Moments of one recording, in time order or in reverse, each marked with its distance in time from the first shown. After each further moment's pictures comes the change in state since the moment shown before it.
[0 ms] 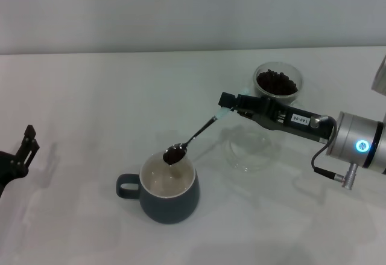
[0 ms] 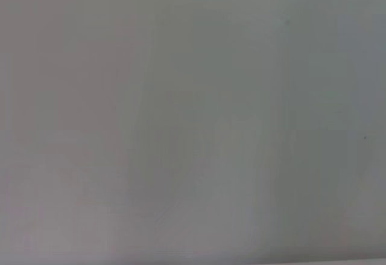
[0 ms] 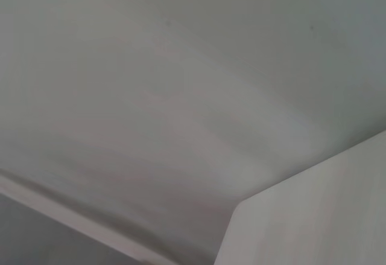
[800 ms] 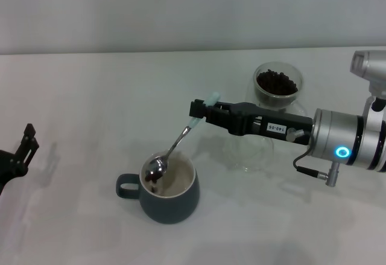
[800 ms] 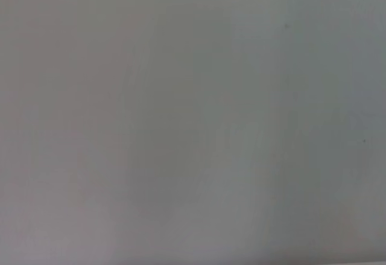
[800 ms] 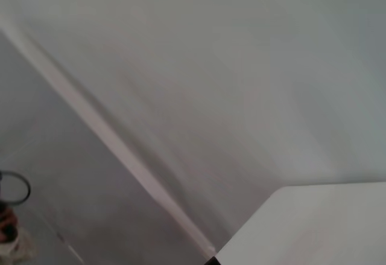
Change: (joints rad) left arm -0.001 0.001 0.000 -0.002 0.000 0.005 0.000; right arm -0.020 0.000 -0.196 -0.163 0.067 0.011 -0.284
